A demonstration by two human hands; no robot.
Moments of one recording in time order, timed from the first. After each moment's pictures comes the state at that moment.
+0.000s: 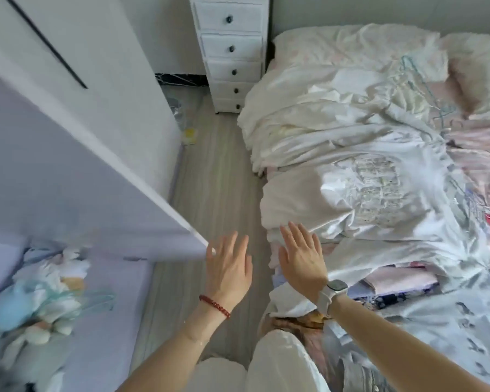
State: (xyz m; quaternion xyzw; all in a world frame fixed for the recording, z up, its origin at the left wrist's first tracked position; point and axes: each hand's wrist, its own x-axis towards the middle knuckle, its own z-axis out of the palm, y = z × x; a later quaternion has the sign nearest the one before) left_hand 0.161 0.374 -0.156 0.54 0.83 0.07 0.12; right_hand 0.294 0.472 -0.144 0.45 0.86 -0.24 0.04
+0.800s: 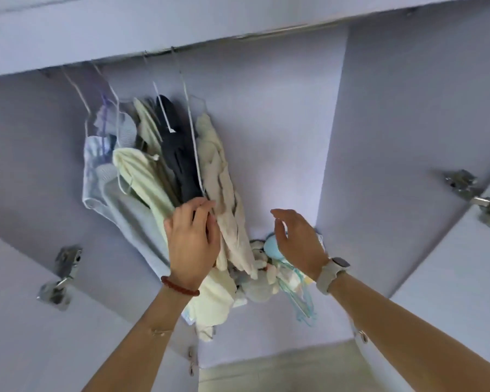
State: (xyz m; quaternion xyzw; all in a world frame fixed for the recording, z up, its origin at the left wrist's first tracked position) left_hand -0.037 -0.184 0.042 -0.08 0.90 0.12 -0.41; right_hand -0.113 -0.014 0.016 -0.24 0.88 -0.40 -0.07
